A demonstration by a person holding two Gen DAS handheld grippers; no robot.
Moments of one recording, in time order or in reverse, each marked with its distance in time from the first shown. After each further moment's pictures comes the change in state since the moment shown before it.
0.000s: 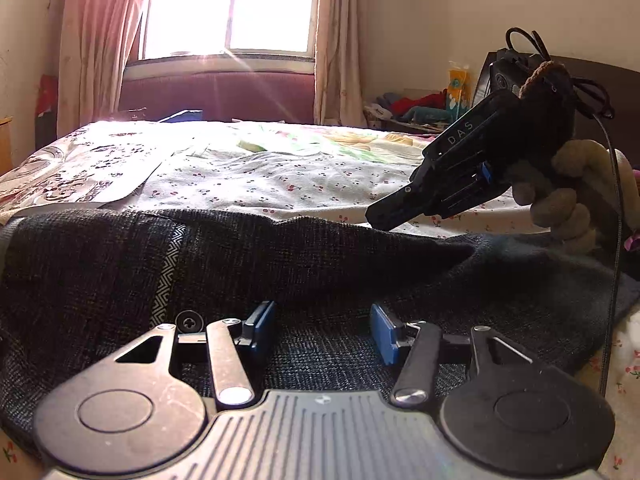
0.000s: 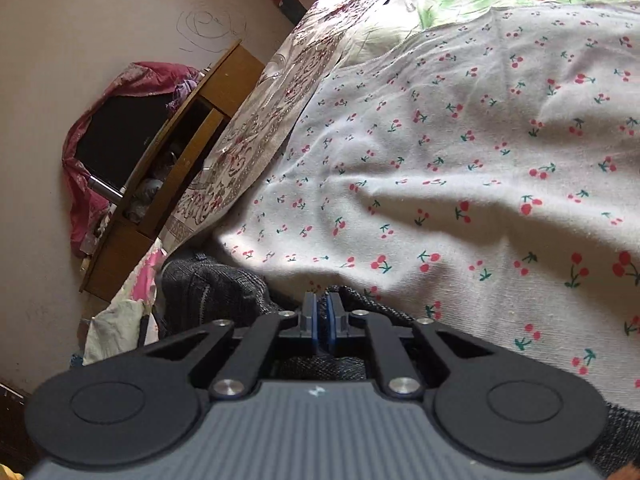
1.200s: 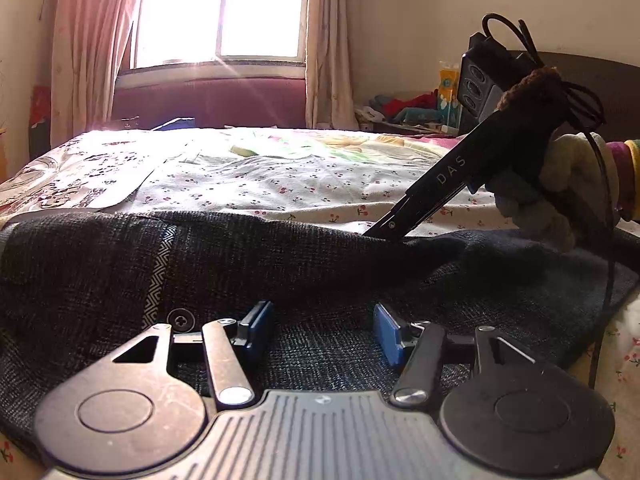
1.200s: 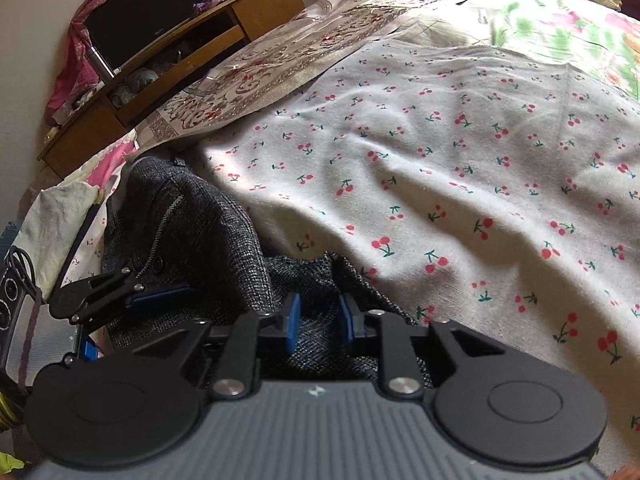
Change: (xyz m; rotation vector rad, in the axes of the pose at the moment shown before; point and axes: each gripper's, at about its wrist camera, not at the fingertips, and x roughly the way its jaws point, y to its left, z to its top) left arm 0.000 -0.003 -0.006 0.031 -0.014 -0.014; right arm 0.021 0.026 -0.008 -0.353 0.125 -0.118
